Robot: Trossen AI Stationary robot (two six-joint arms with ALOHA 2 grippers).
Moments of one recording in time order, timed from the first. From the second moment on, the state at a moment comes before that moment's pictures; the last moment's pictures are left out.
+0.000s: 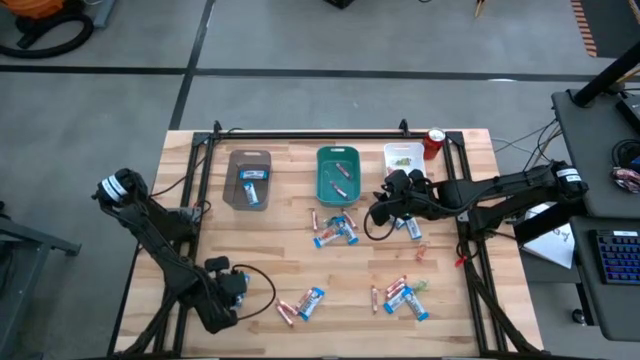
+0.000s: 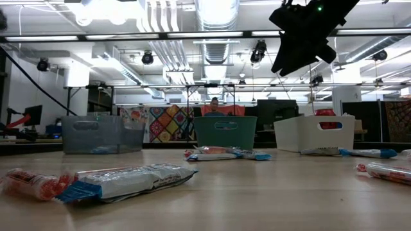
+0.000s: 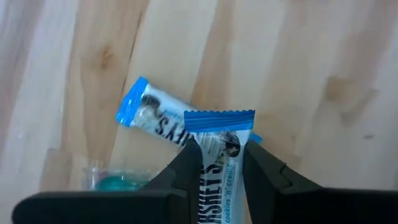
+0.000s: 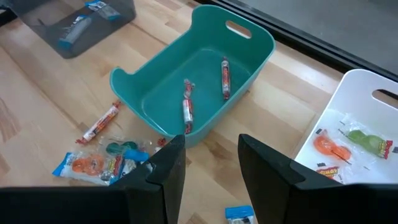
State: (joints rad) left arm -0.93 1.49 0.86 -0.74 -0.21 -1.19; right arm 0.09 1.23 0.91 -0.59 0.59 0.75
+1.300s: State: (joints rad) left arm 0.08 1.21 0.90 -0.67 -0.85 -0.35; right arm 0.24 1.25 0.86 -0.25 0.63 0.36
